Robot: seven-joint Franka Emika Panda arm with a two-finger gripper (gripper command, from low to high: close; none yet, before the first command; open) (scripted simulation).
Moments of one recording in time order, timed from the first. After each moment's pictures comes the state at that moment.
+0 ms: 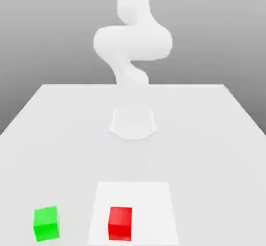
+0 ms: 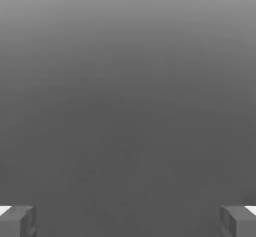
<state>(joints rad) 0.00 -0.71 0.00 -2.32 0.00 2.34 0.80</state>
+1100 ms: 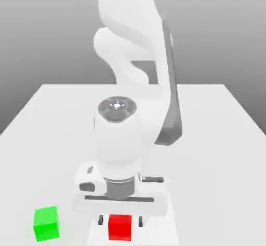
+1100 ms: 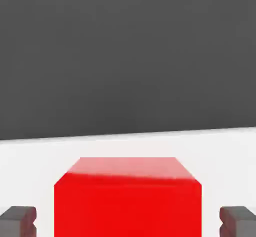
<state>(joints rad) -0.03 0.37 -0.02 -2.49 0.03 2.85 0.76</state>
